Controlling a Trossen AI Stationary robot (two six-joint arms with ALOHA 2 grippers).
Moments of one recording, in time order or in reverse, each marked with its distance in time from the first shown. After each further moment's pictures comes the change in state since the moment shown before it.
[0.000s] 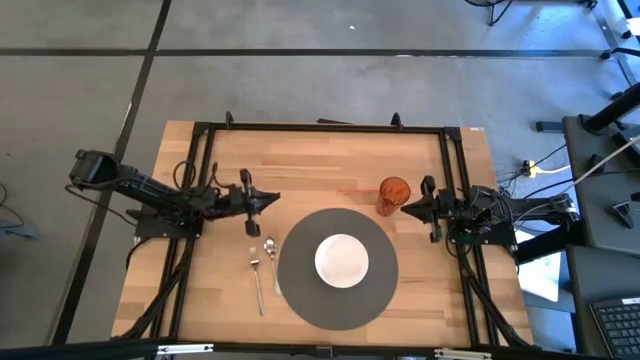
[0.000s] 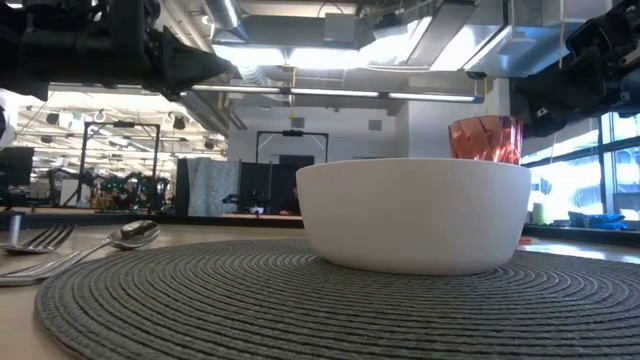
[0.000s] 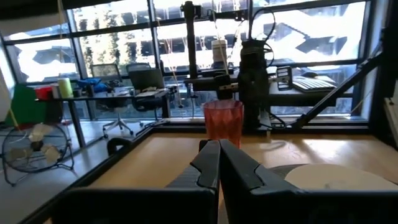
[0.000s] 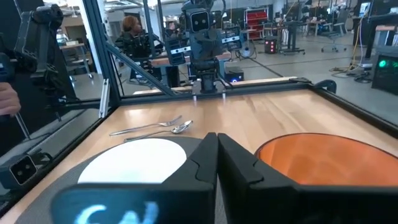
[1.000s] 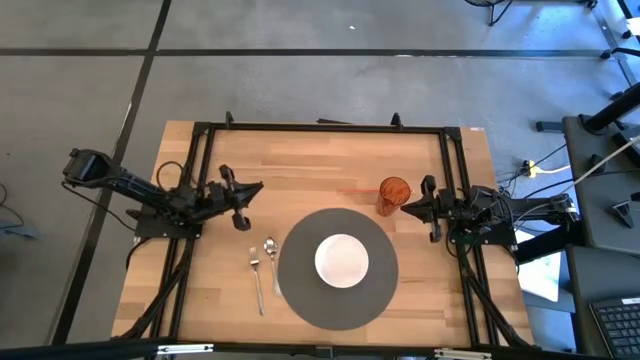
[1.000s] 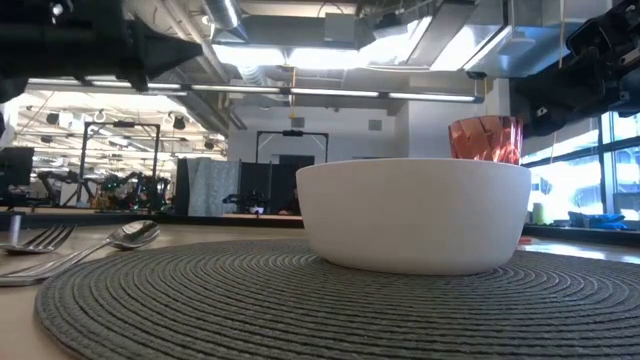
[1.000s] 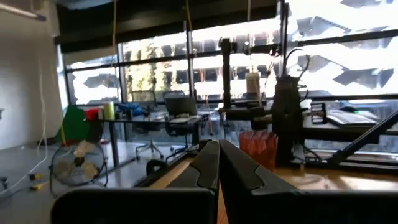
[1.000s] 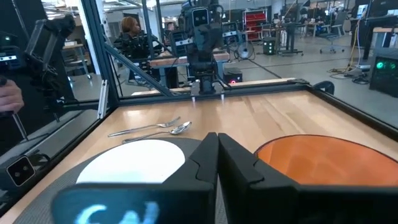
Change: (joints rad) left arm -0.100 -0.211 -0.108 0.086 -0.211 0.099; right arm 0.000 0.000 0.001 0.003 0.008 0.003
